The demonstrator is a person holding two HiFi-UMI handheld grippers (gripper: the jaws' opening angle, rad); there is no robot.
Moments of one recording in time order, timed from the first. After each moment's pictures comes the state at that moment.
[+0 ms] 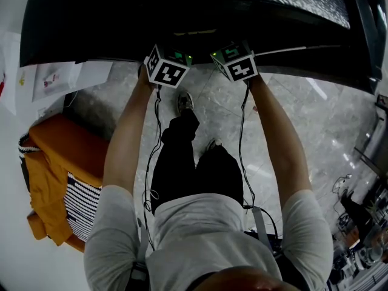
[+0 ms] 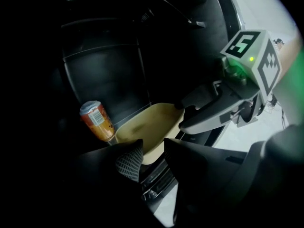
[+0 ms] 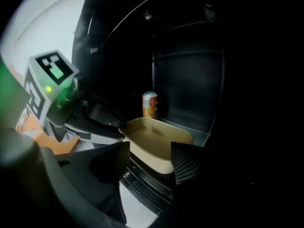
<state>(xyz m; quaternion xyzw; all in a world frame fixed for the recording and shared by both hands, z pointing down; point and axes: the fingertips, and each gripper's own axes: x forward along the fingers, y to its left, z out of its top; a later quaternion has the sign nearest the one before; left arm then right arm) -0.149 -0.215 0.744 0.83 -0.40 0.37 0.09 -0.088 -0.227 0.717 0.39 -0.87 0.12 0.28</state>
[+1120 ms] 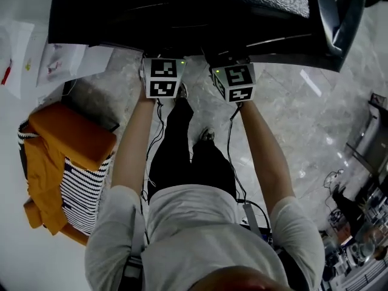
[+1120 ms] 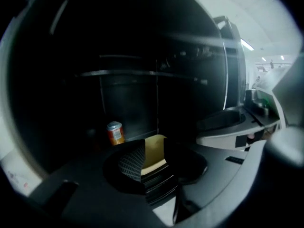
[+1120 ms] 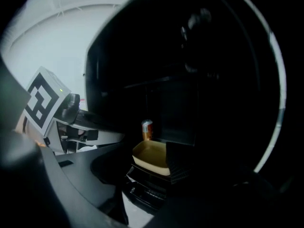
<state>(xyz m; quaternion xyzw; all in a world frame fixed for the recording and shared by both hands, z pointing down) -0.143 -0.181 0.619 0.83 -0.49 0.22 0.11 -0.066 -0.167 0.616 0.47 -0.86 0.13 0.17</state>
